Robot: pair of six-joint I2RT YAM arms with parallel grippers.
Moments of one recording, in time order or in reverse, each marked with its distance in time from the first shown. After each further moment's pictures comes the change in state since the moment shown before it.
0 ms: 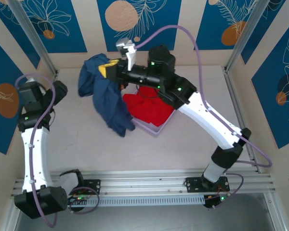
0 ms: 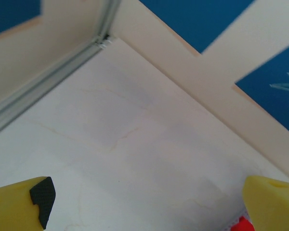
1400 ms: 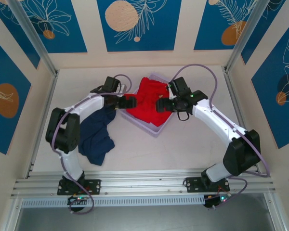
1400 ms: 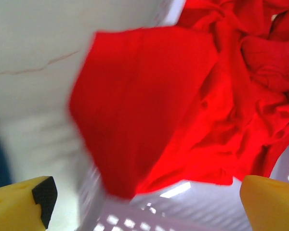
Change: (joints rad) left arm -0.704 0.842 0.174 0.185 0.240 0.200; right arm -0.444 -0.226 -0.777 -0.458 0.355 0.076
